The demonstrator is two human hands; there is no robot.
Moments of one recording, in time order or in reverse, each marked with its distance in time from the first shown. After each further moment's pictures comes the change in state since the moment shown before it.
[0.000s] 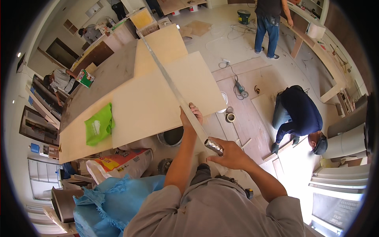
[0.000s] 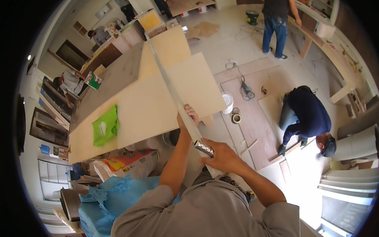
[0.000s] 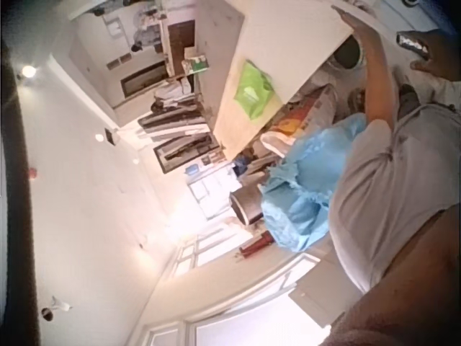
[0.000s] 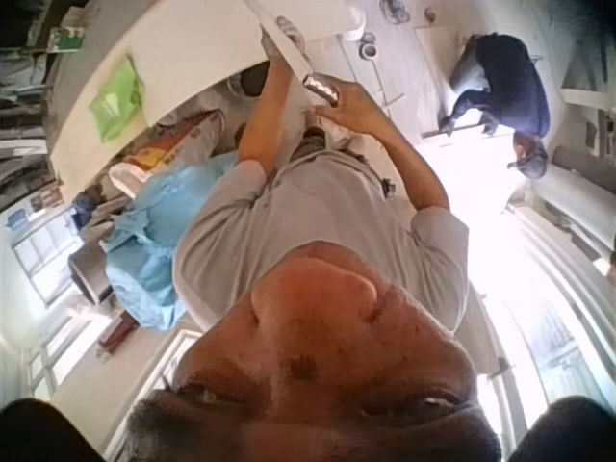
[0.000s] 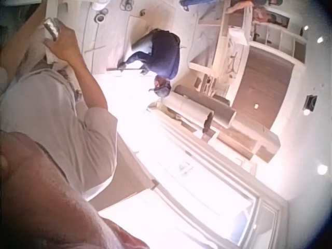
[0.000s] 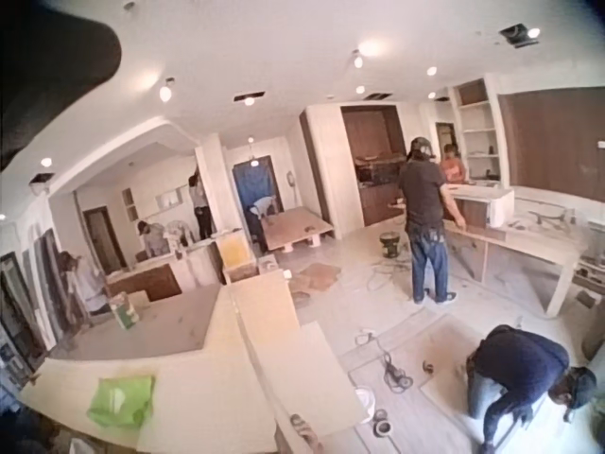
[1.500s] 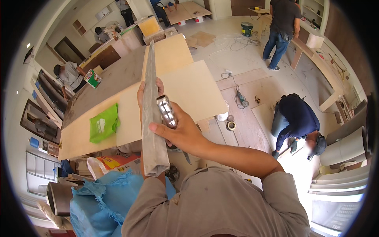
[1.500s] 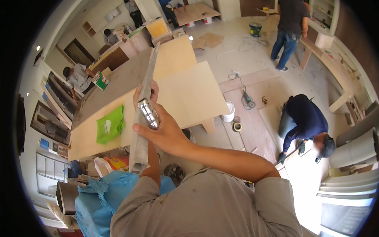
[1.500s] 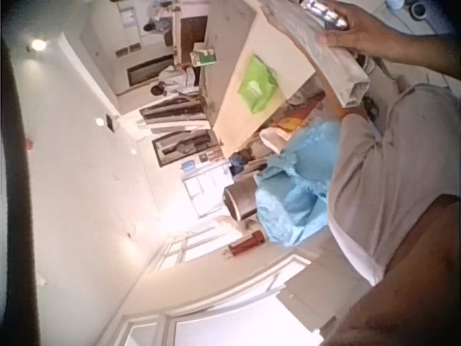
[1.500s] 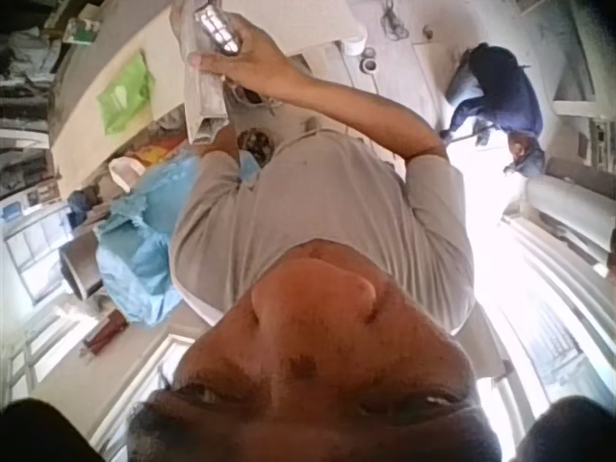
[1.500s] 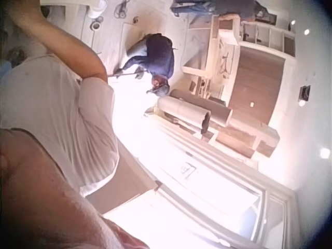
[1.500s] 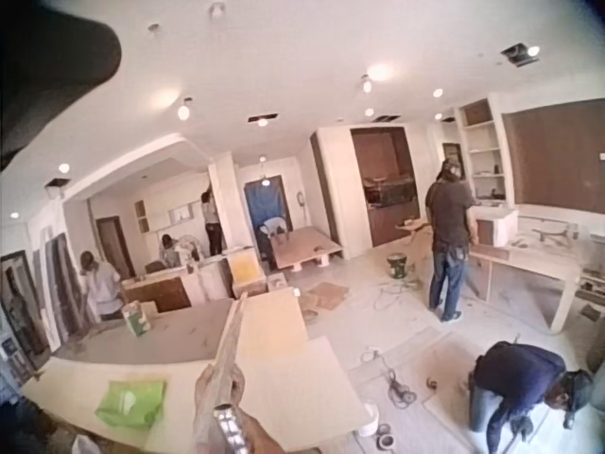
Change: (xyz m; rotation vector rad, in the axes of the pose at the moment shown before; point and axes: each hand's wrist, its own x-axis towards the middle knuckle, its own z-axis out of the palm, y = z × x) left_hand -0.020 0.072 0.241 0.555 -0.035 0.252; right_hand 0.046 -0.153 0.055 0.691 0.096 -0.478
